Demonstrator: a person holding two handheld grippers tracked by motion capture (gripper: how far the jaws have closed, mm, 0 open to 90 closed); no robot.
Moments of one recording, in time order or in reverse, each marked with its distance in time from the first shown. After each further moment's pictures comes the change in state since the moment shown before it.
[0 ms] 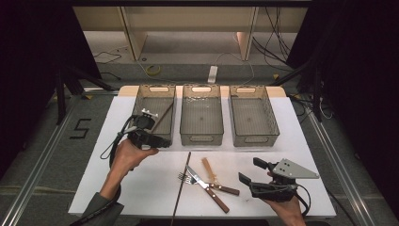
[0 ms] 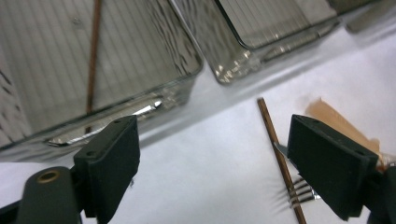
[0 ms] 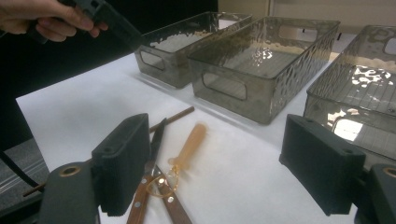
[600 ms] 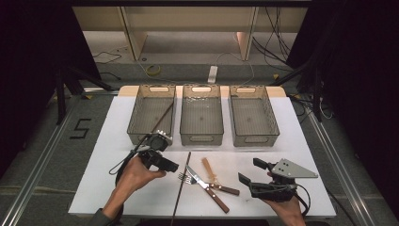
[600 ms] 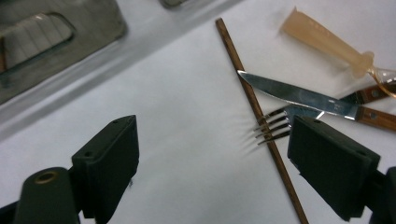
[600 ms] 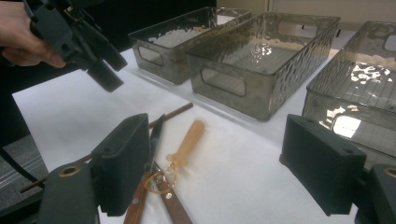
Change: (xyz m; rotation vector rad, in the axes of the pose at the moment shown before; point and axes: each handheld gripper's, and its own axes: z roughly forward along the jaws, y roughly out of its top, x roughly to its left) left arm -0.043 -0.038 0.017 0.148 -0.001 0.127; right arm 0.000 -0.001 0.001 0.023 -0.007 -0.006
